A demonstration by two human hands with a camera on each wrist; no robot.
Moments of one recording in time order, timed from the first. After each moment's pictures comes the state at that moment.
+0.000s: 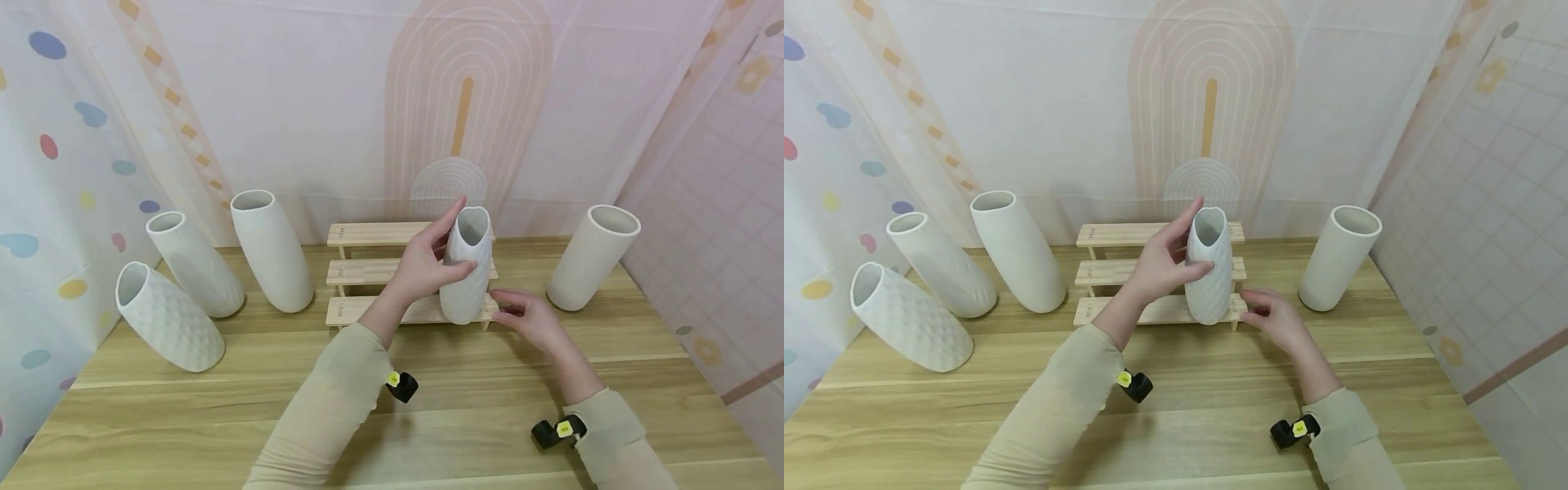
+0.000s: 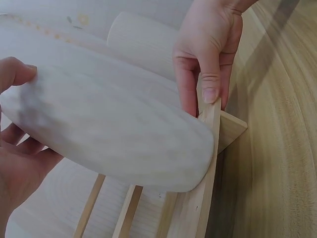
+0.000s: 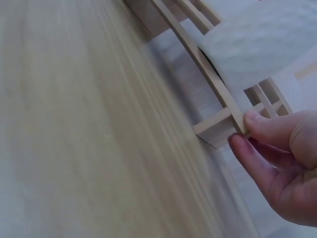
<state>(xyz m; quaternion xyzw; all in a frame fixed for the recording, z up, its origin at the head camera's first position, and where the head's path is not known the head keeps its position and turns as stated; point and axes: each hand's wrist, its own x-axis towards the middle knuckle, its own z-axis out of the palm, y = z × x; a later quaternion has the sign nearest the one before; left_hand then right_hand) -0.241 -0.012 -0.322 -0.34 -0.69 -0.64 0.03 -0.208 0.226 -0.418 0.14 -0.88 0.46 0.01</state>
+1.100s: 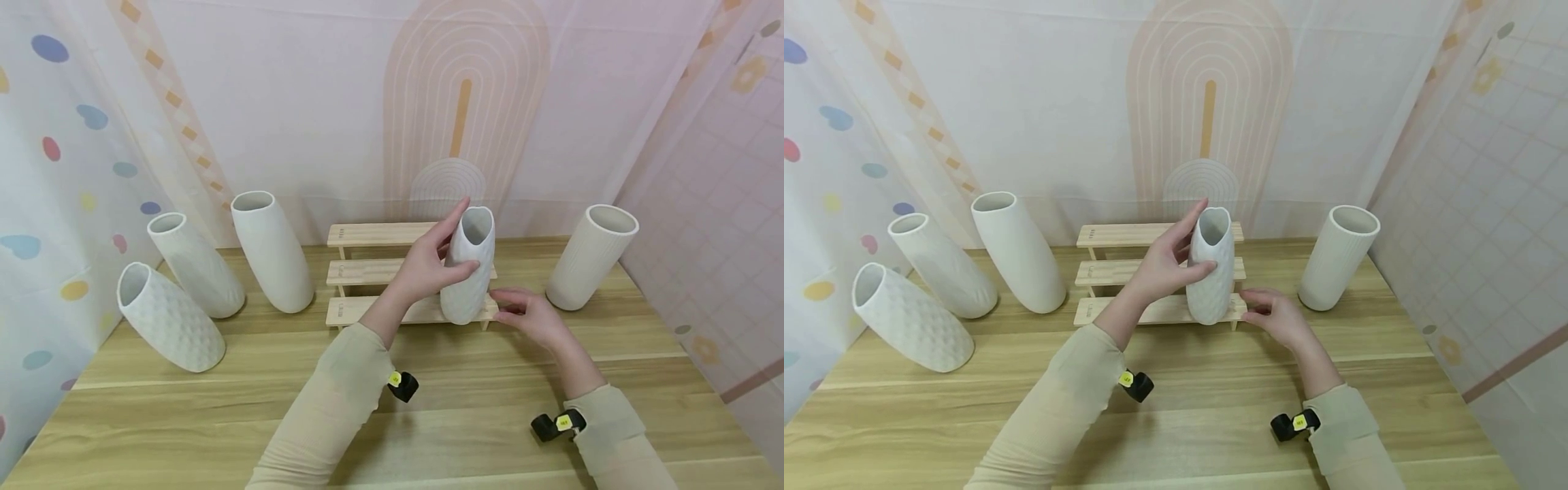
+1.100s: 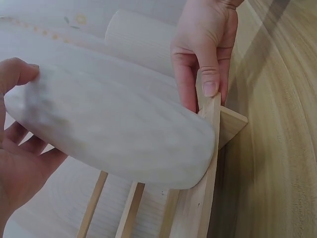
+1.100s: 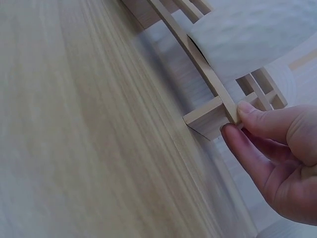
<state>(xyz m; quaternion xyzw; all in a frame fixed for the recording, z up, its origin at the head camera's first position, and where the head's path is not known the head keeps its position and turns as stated) -0.241 -0.010 -0.323 -0.35 -0.71 -0.61 0.02 -0.212 0.233 -0.418 0.17 -0.88 0.45 0.00</state>
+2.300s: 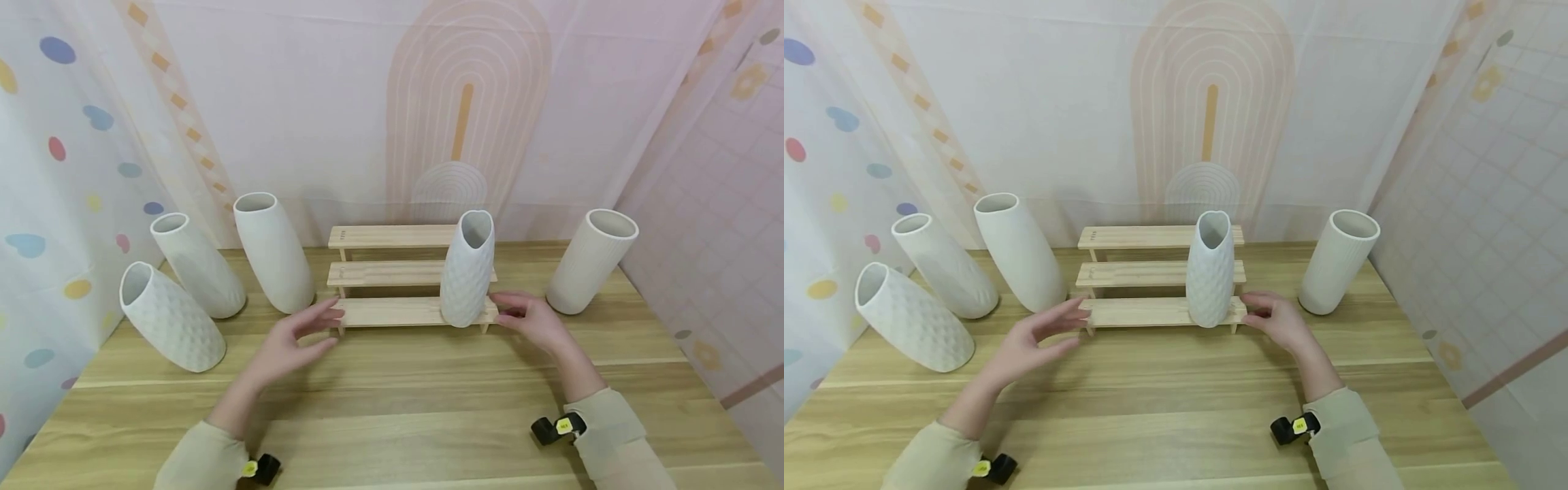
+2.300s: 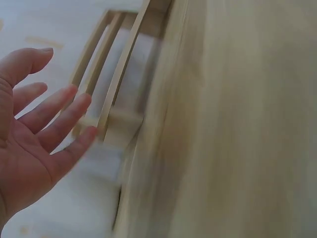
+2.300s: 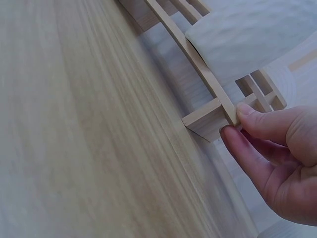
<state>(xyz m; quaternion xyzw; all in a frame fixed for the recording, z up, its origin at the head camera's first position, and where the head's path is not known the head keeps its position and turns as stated) -0.171 -0.207 -0.406 -0.30 -0.80 -0.51 0.04 -0.210 0.232 -0.415 0.15 -0.88 0.46 -0.01</state>
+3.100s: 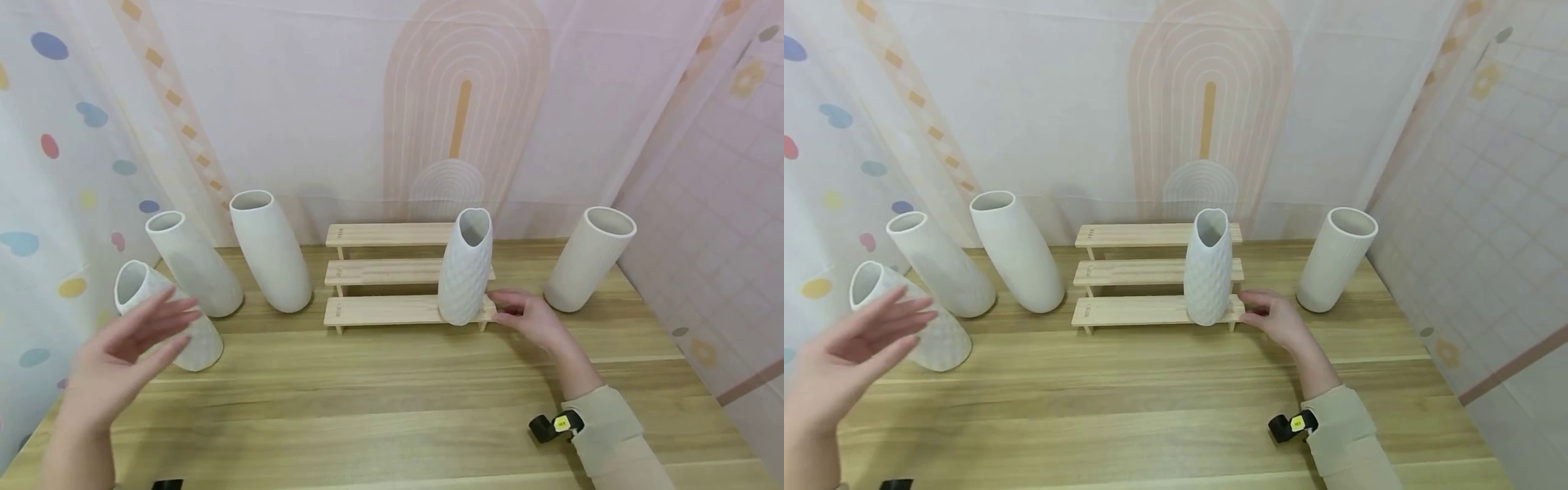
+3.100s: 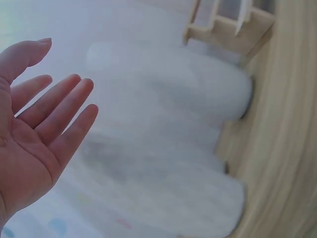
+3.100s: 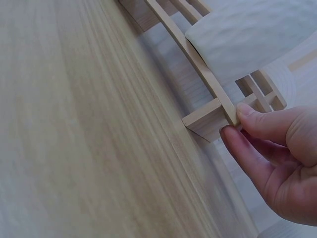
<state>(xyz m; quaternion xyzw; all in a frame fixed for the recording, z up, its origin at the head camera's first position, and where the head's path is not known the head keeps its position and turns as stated) -0.112 -0.323 -0.341 -0.36 -0.63 -0.66 0.18 -0.211 0.234 -0.417 0.15 -0.87 0.47 -0.02</state>
